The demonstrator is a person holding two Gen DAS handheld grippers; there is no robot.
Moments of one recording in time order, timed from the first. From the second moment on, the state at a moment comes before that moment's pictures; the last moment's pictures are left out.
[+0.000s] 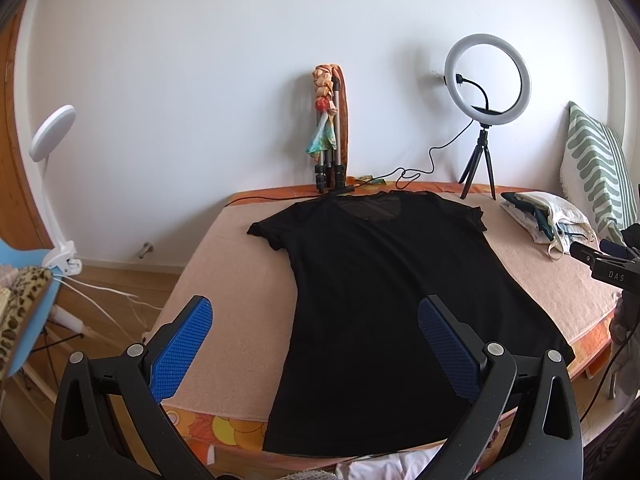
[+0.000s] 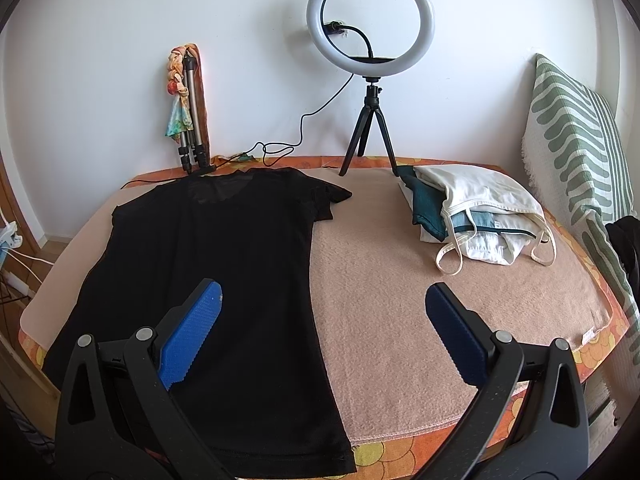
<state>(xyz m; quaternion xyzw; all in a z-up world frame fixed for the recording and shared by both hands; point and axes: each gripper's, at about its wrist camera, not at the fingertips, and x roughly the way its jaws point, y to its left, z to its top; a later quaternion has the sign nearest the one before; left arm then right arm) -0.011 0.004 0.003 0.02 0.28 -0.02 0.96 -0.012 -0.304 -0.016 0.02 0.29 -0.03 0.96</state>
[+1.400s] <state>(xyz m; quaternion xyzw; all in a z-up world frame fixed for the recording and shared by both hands) 0.029 0.077 -0.133 -0.05 0.51 -0.10 0.85 0.253 0.012 0.023 -0.03 0.40 0.23 0.89</state>
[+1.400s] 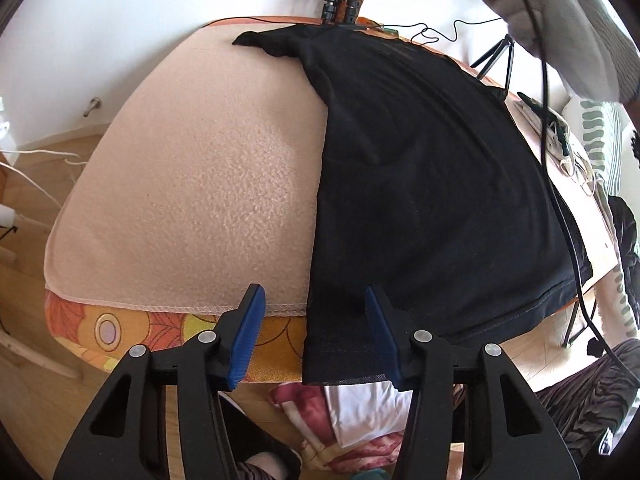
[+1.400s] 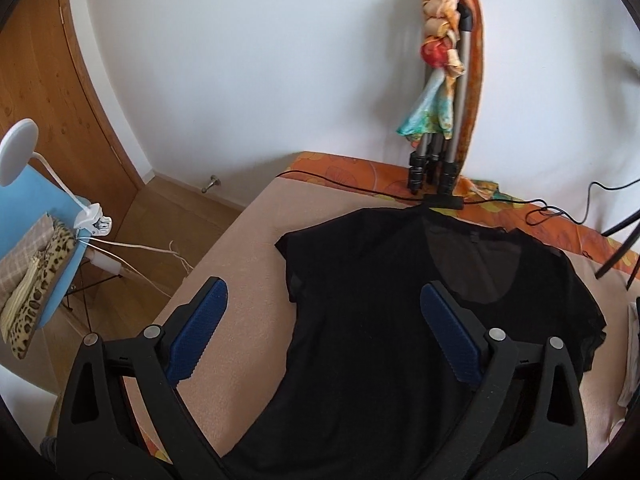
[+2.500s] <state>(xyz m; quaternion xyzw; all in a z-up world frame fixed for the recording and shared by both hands) 0.041 0.085 -0.138 -0.16 0.51 -0.18 0.83 0.389 0.170 -0.125 -0.18 0.52 0.21 0.81</state>
